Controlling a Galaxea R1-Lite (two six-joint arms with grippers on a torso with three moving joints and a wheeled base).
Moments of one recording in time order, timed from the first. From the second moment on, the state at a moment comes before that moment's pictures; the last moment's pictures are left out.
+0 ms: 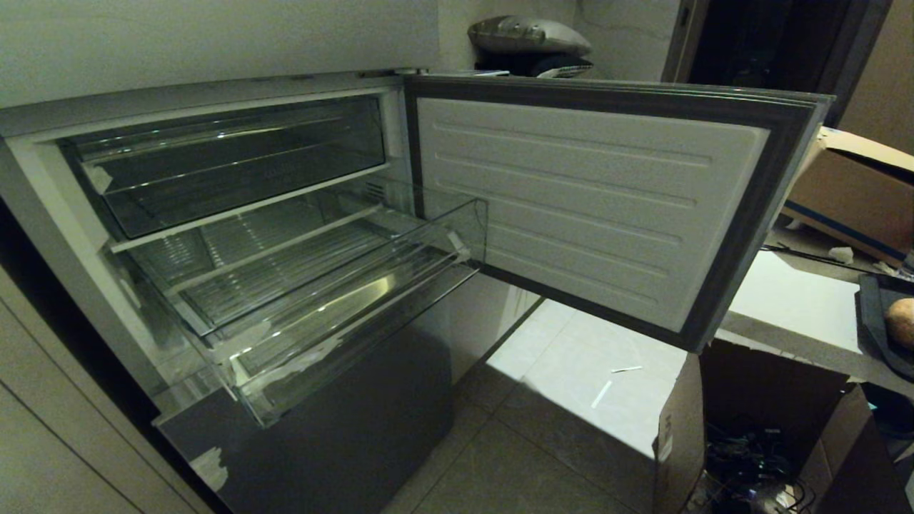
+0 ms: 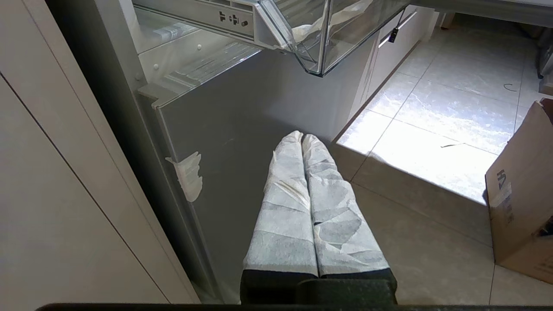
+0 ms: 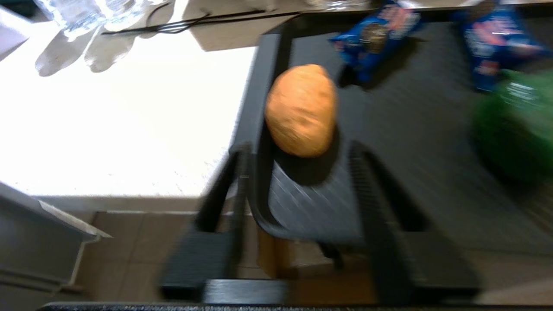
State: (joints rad) left arm 0.00 0.00 0.00 0.00 0.00 -0.01; right arm -0.62 1.39 -0.66 -0.51 0.02 0.14
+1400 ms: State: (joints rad) left arm 0.00 0.00 0.00 0.00 0.00 -0.01; right arm -0.65 1.81 -0.93 -0.52 0.08 0.13
